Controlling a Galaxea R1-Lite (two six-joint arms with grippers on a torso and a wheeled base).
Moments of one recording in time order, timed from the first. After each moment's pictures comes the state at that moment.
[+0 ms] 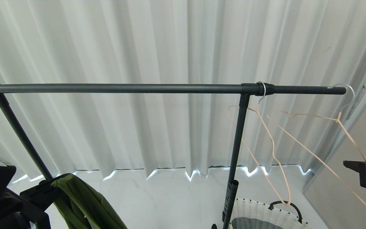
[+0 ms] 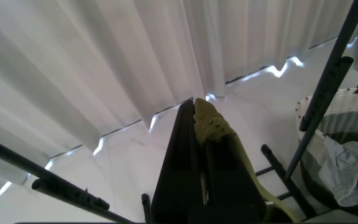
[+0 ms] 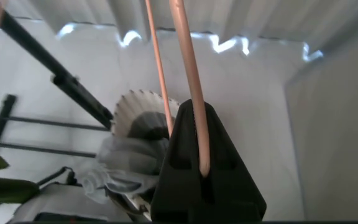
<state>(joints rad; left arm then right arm) -0.33 0.92 -0.25 -0.43 0.03 0.25 -0.08 1.29 -0.54 -0.21 0.22 -0.09</state>
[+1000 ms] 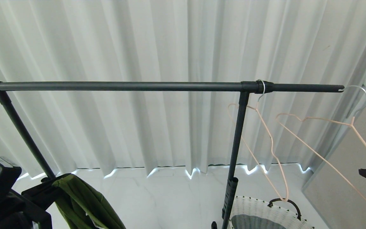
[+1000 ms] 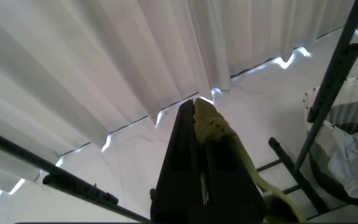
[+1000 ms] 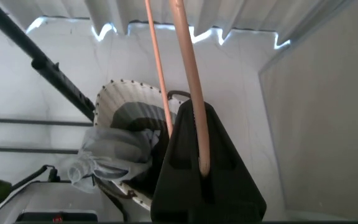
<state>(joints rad) -0.33 0.92 -0.25 -0.43 0.04 0.29 -0.04 1.13 -0.52 -0.09 0.10 -0.09</state>
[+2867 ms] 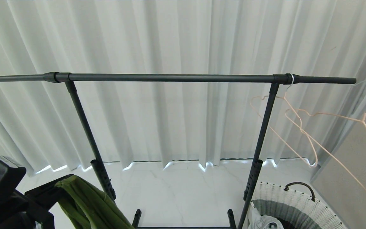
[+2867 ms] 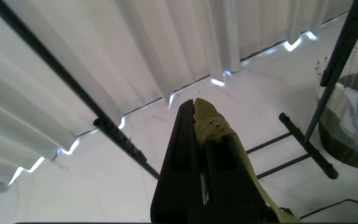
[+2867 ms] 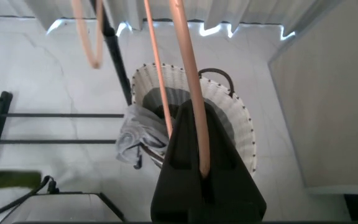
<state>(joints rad) -0.33 0.94 -0.25 -0.43 0.04 0.29 -0.10 1.11 -0.52 -0.10 0.10 -0.07</state>
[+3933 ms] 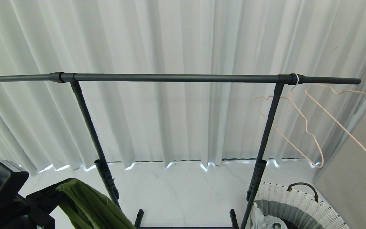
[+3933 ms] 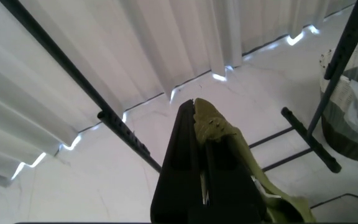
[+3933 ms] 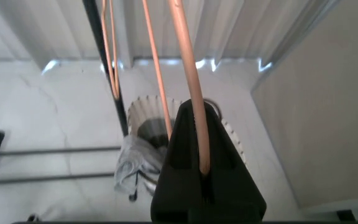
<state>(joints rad) -0.33 0.94 -0.23 -0.43 0.03 0.29 -0.15 0.94 -0.55 -0.08 0.11 -0.08</state>
